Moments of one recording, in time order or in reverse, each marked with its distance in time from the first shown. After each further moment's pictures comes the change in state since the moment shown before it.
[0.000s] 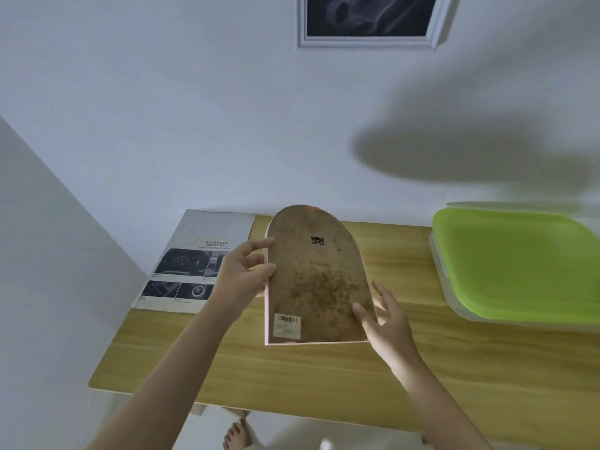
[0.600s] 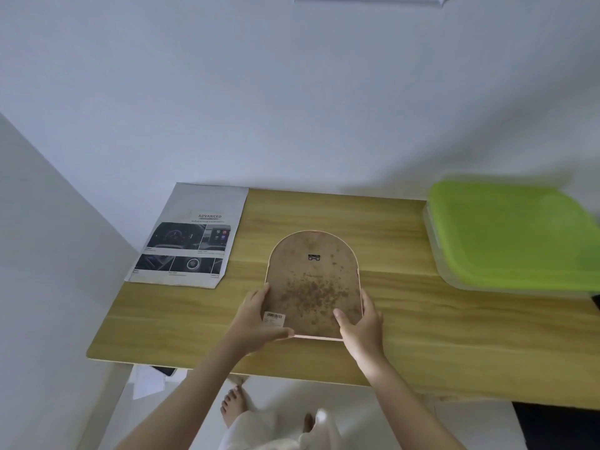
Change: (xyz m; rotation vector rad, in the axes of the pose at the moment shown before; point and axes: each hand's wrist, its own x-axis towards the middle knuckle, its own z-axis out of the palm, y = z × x) left_hand -0.028 -0.140 0.001 0.597 -0.251 -0.139; right_hand -0.017 0.068 0.046 -0.097 0.158 0.151
